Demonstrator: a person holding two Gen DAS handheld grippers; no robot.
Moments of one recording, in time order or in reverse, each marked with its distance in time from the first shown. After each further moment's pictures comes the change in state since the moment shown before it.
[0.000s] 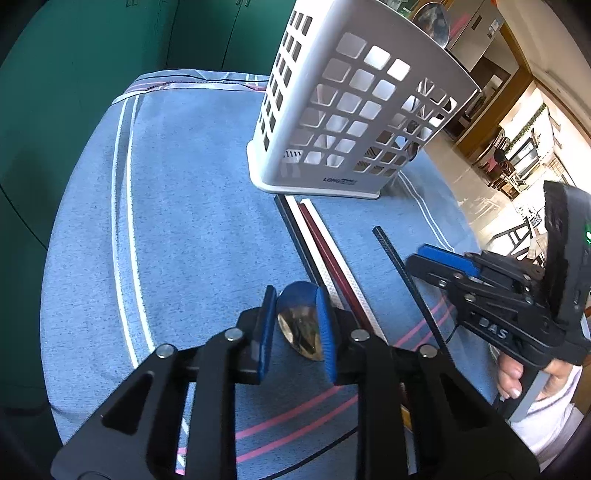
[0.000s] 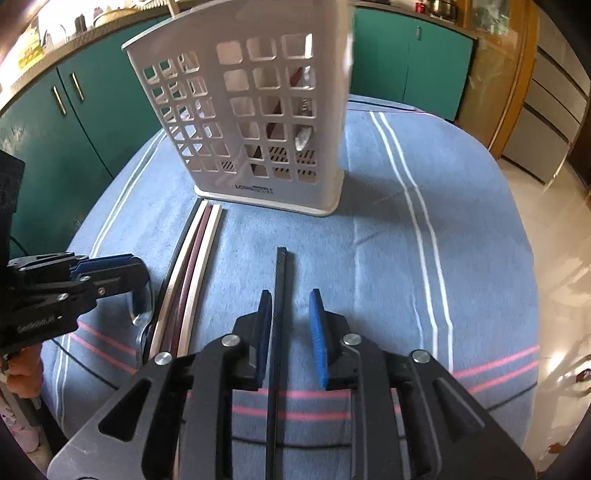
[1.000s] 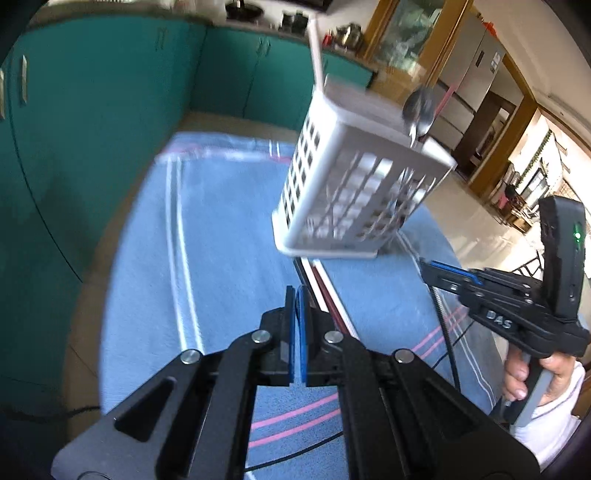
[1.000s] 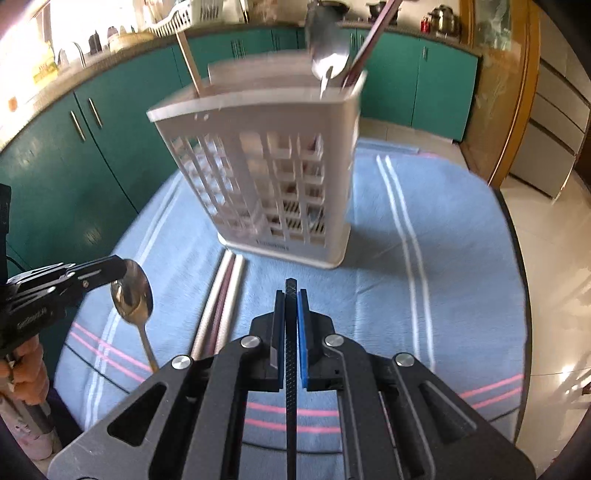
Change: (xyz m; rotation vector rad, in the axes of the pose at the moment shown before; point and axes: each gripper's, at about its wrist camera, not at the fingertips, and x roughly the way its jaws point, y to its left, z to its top) left arm -0.075 -0.002 0.008 -0.019 -0.220 0.081; right arm -0.047 -0.001 0.031 0.004 -0.109 0.059
